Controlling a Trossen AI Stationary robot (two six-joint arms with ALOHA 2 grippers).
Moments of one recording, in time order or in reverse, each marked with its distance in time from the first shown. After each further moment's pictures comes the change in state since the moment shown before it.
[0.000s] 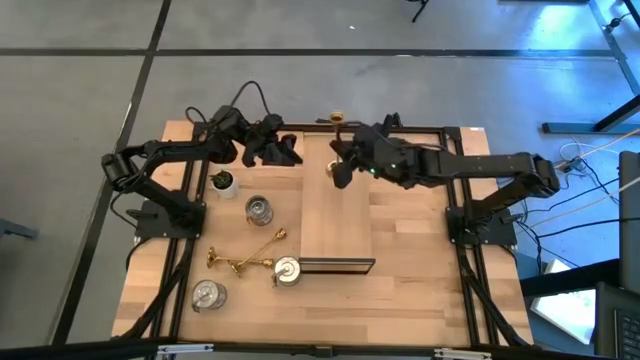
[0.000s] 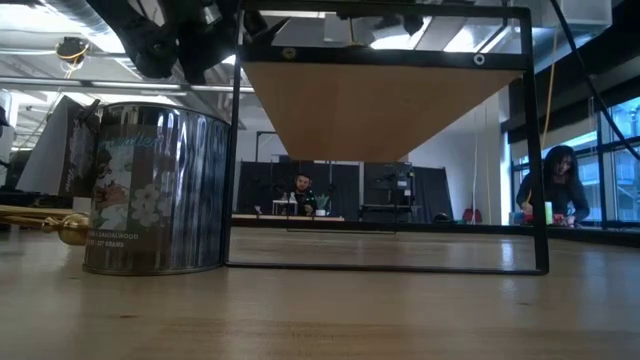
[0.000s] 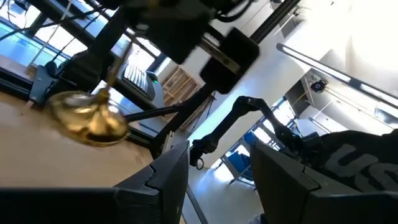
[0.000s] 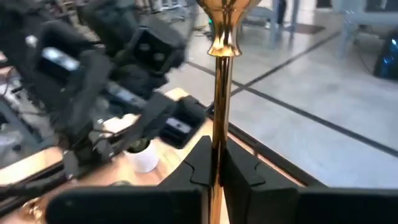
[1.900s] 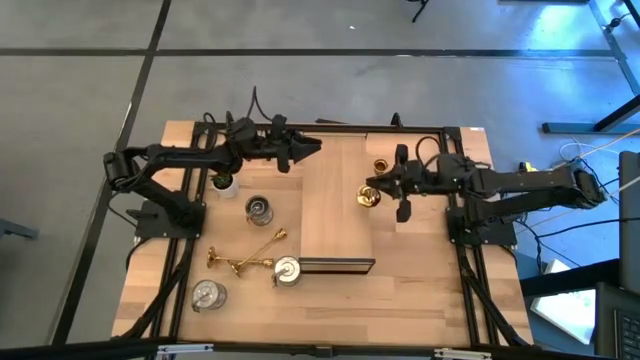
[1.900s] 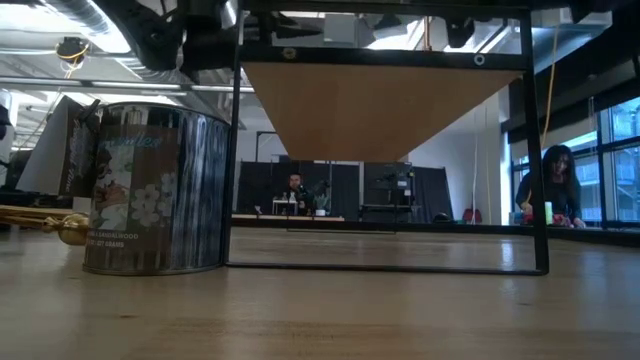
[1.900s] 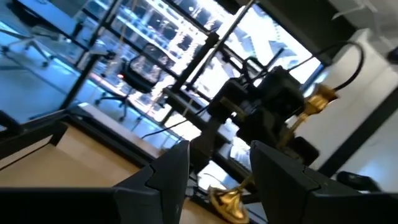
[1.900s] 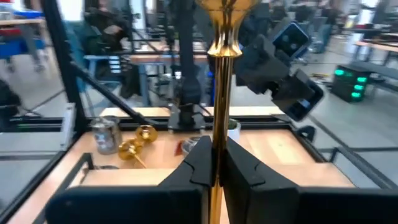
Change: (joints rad) left arm -0.177 0.001 -0.001 -0.215 -0.757 0.397; right arm -0.037 -0.524 -0.652 0.359 -0.580 -0.321
